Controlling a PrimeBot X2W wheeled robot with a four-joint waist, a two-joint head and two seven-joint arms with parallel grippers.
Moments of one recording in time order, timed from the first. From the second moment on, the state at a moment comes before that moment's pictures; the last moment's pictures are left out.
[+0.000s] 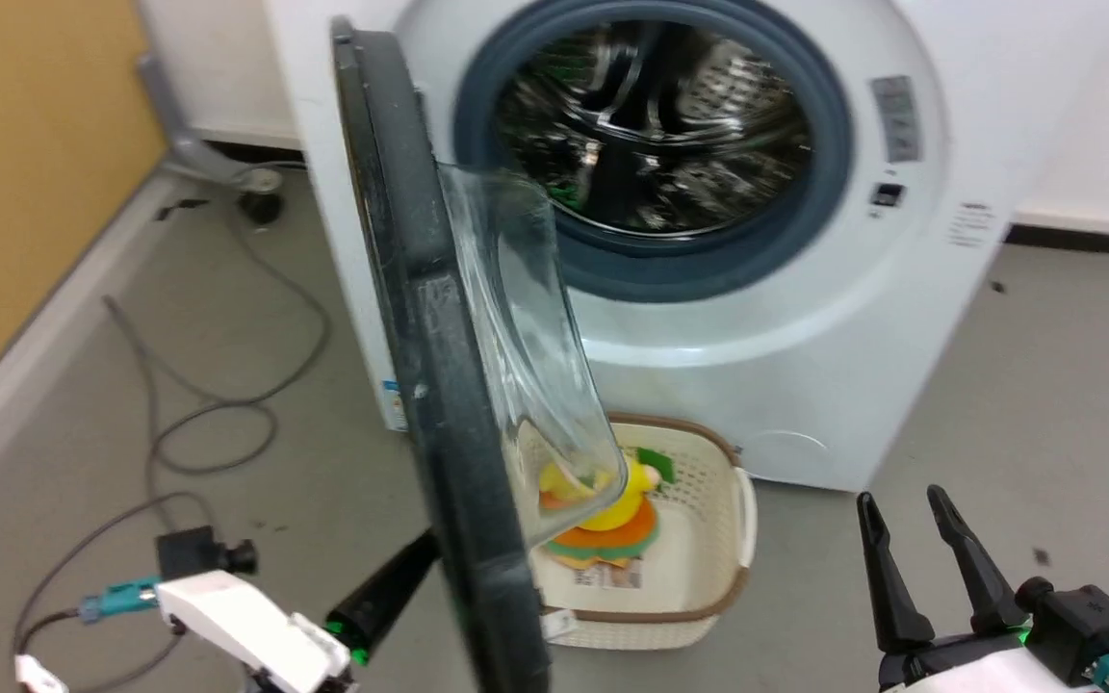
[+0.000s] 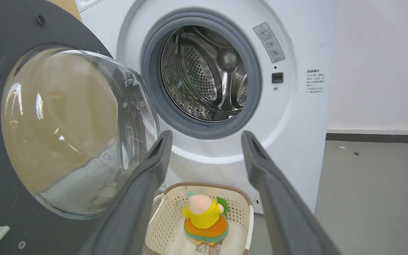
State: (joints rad) left arm 0.06 0.05 0.01 -0.22 -1.37 0.12 0.63; right arm 0.05 -0.09 0.08 0.07 0.27 0.13 -0.26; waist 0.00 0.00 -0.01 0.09
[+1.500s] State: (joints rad) left arm -0.68 0.05 -0.24 0.45 -1.47 0.00 -0.03; right arm -0.05 -0.06 0.11 0.04 0.30 0.13 -0.26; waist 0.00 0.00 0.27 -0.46
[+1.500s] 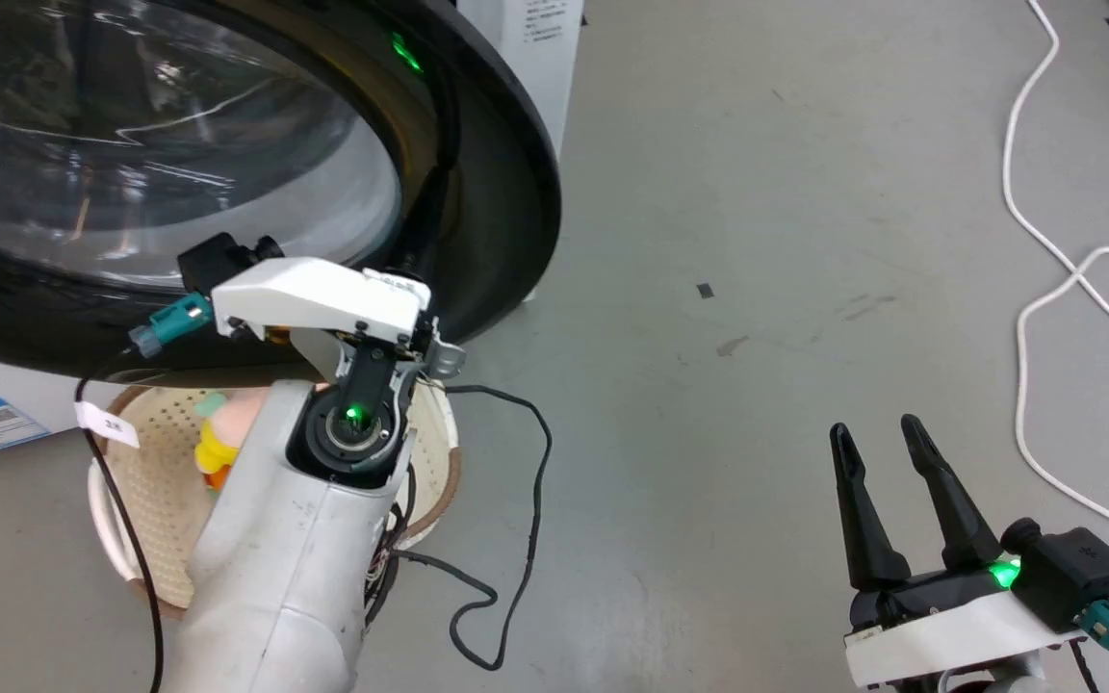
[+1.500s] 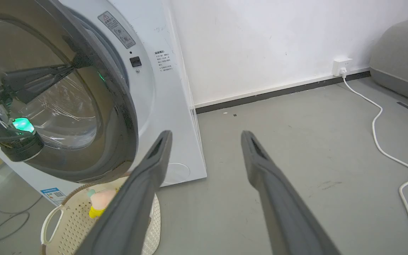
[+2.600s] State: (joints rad) left arm -0.22 0.39 -0.42 0.02 -0.60 0.19 -0.26; right arm 0.03 -0.11 0.06 0.03 0.27 0.13 -0.26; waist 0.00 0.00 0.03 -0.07
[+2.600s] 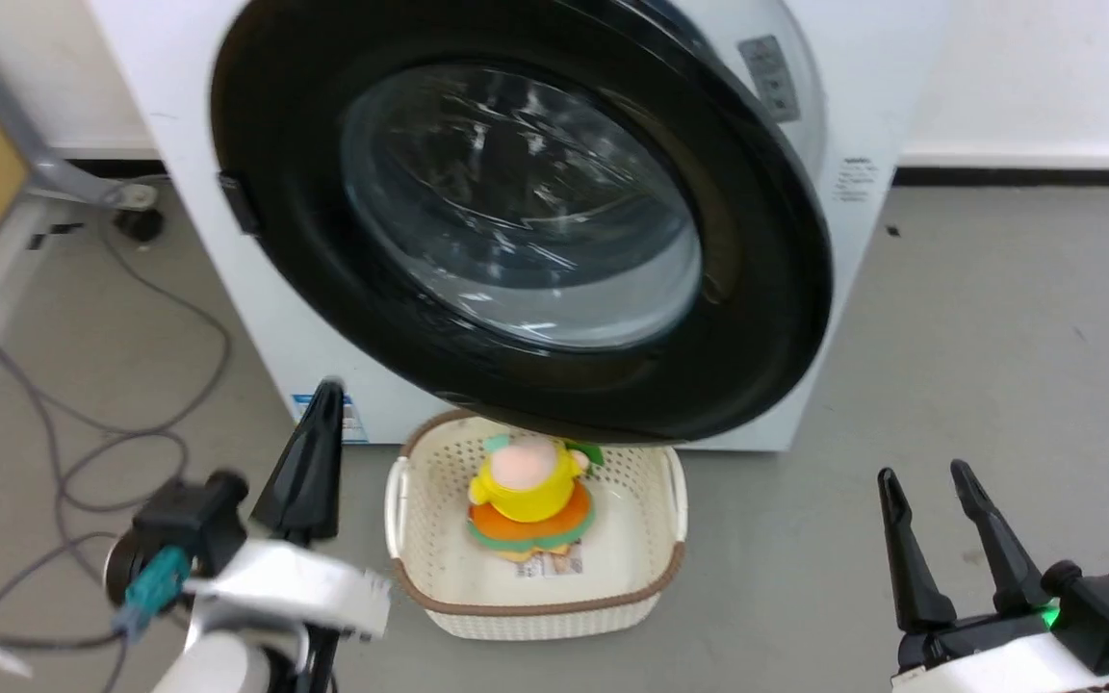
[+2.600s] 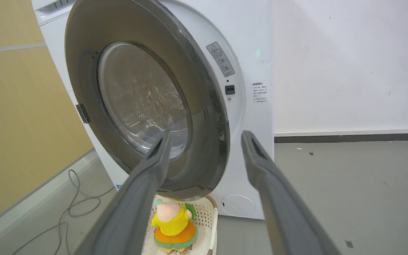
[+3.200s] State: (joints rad) left arm -0.02 0.33 -0.42 0.00 -0.39 0.22 -0.26; right arm 0.05 -0.11 0.08 0.05 0.28 0.13 -0.26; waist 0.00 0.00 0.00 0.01
